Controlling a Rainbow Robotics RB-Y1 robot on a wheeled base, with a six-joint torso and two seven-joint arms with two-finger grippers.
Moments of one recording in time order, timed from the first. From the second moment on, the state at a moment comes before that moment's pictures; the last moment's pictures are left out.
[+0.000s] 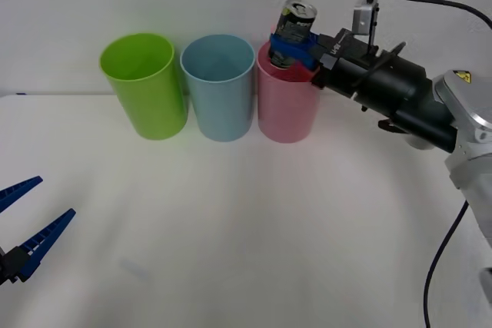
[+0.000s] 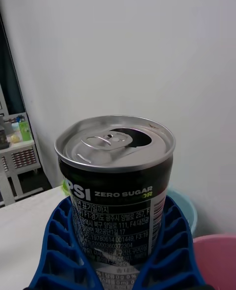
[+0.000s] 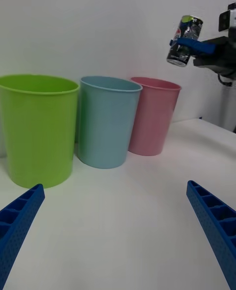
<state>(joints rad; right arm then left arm) -0.70 -0.42 0.11 -1.13 0.96 -0.89 -0.06 0.35 0.40 0.52 -1.66 -0.96 -1.22 0.00</state>
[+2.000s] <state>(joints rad) -0.96 -0.02 0.05 -0.87 1.29 -0.47 0.01 0.35 0.40 0.52 -1.66 -0.96 -1.22 0.00</state>
